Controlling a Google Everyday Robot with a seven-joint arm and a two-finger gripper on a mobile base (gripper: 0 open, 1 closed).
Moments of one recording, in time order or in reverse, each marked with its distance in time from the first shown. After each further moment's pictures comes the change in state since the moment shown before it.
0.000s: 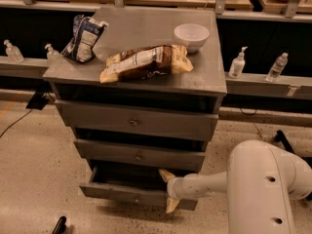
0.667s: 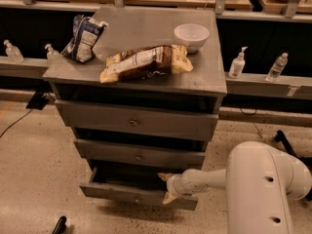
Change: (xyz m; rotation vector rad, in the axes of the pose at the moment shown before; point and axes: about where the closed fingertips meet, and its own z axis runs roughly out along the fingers) arm 0.004 -0.010 0.006 -0.020 -0.010 -0.002
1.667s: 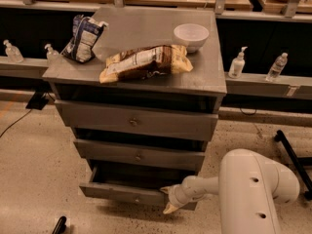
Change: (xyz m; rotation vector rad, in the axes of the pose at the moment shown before) arm 0.021 0.061 0.038 -0.140 -0.017 0.131
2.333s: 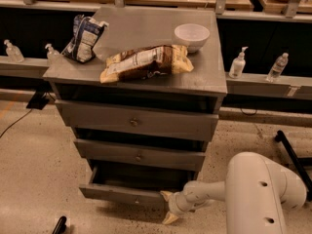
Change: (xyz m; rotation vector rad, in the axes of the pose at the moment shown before) arm -0.017 0.052 -0.002 -0.102 -0.060 0.050
